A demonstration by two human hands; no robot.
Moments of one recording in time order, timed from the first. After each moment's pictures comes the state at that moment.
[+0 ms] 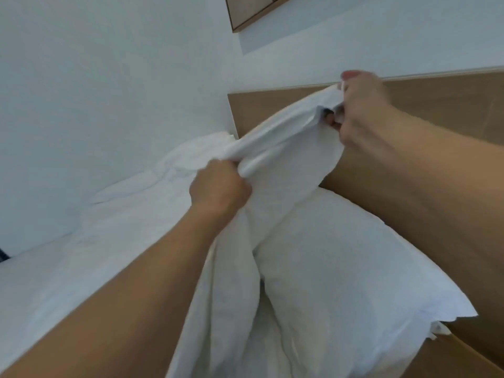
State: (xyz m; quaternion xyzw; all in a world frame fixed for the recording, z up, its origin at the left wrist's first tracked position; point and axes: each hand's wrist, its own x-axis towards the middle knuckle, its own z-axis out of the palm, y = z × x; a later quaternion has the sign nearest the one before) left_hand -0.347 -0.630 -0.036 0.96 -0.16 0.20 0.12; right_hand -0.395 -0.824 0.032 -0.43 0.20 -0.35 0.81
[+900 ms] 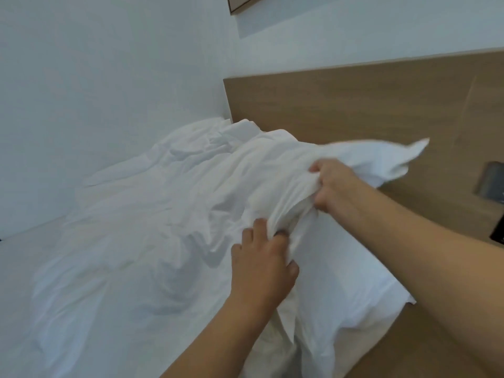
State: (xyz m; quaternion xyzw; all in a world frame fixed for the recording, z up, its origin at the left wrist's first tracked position) left_hand -0.453 -0.589 -0.182 0.93 -0.30 0.19 0.08; right_hand -0.416 -0.759 -0.095 -0.38 0.33 -0.16 0.85
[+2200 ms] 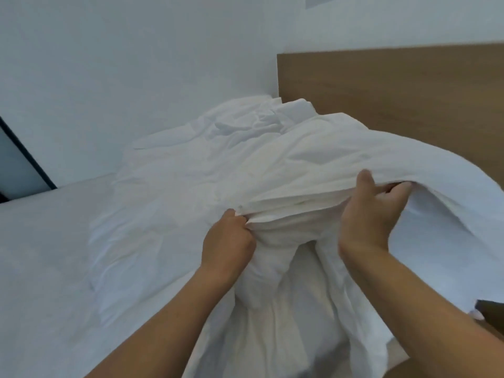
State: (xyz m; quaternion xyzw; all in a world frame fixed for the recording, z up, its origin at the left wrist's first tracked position) left_hand -0.381 -0.449 -0.186 0.96 -0.13 0.13 0.21; right_hand -0.446 -0.622 -0.141 -0.49 0.23 -0.49 0.68
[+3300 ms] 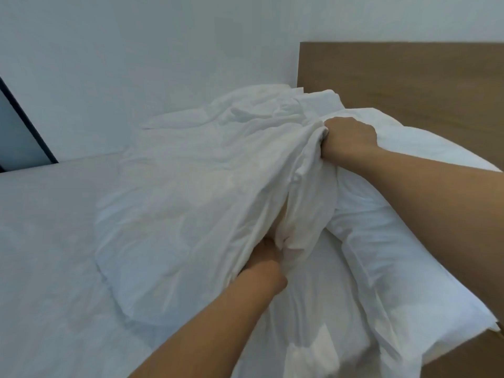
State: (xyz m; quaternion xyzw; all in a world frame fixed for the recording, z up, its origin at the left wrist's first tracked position) left_hand -0.365 -0.436 -0.252 0.98 -0.16 -0.12 -0.05; right_hand -0.279 -0.627 -0.102 -0.97 0.12 -0.21 0.03
